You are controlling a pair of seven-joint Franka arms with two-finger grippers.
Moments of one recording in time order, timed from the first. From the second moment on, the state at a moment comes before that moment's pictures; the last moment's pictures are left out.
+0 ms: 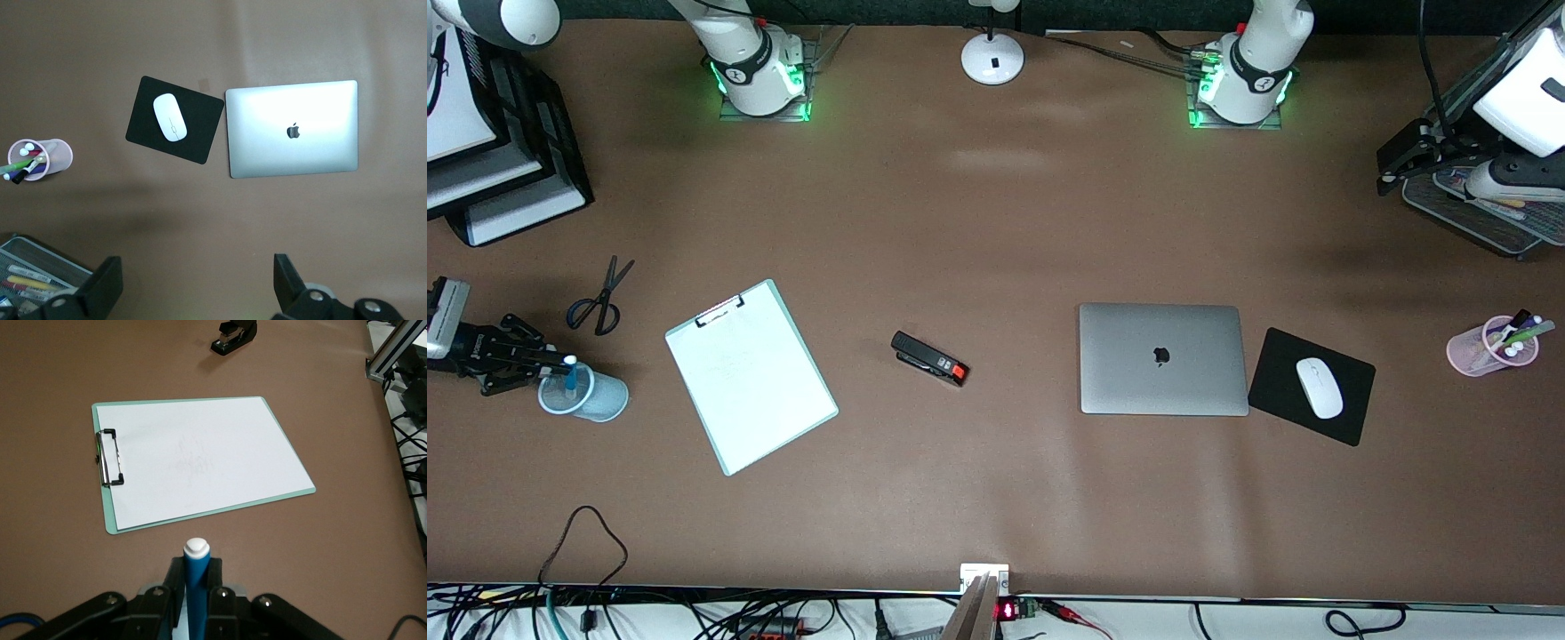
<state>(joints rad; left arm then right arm) 0.03 -0.03 -0.13 -1.52 0.04 1.48 -0.03 -0.43 0.81 -0.07 -1.22 0.69 1.64 -2.57</state>
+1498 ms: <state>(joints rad) 0.02 -0.01 -0.13 -1.52 0.04 1.51 -0.03 -0.46 0.88 -0.07 -1.21 0.78 1.67 -2.57</state>
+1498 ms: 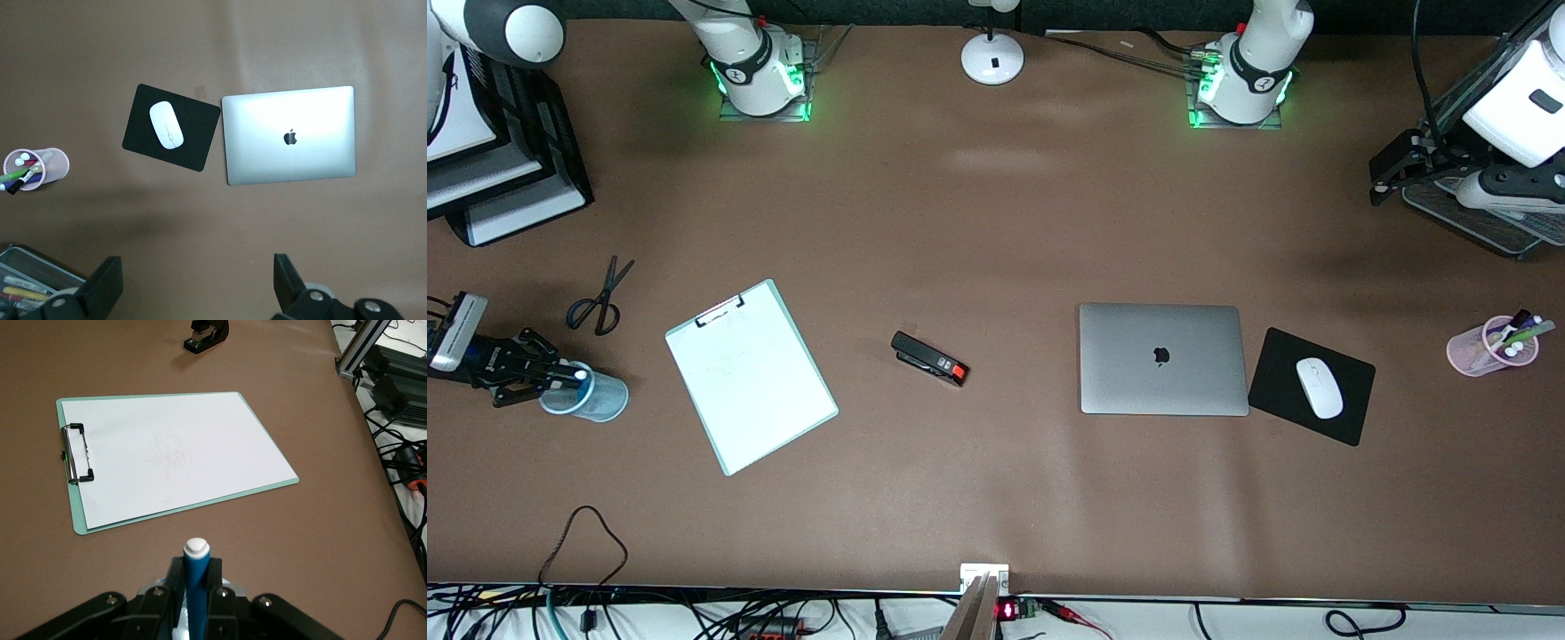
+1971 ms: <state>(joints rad) 0.02 -0.01 -0.13 -1.52 0.04 1.51 -0.03 -0.46 0.88 -0.08 -1.19 0.78 1.64 -2.50</state>
